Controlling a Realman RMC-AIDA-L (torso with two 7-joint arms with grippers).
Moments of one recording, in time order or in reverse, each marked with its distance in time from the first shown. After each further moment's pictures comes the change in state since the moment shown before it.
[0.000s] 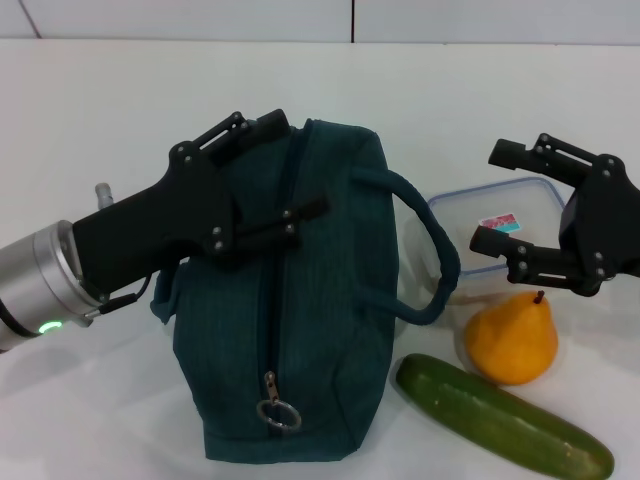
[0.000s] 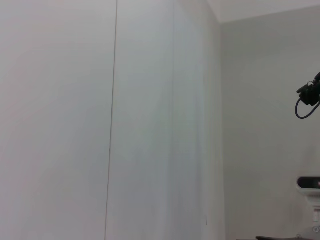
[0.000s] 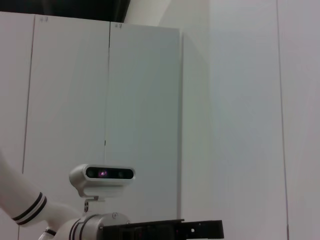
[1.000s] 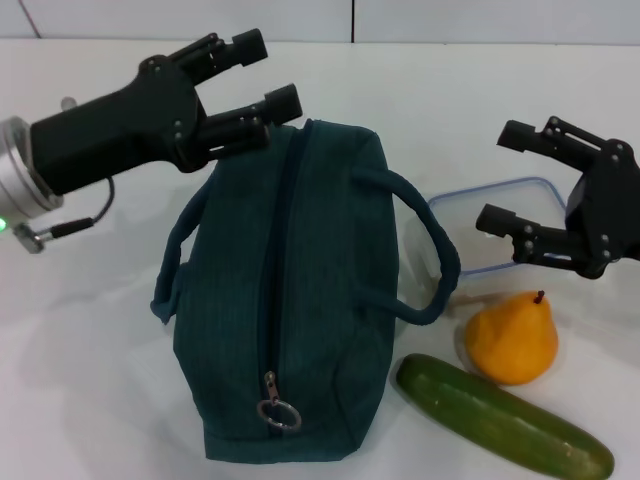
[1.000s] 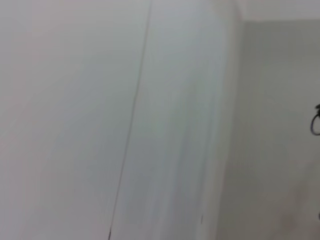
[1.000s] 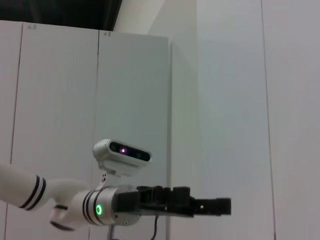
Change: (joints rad) left arm 0.009 0.012 -0.023 0.369 0.037 -0.086 -0.522; right arm 0.009 -0.002 0.014 0.022 0.028 0.004 -0.004
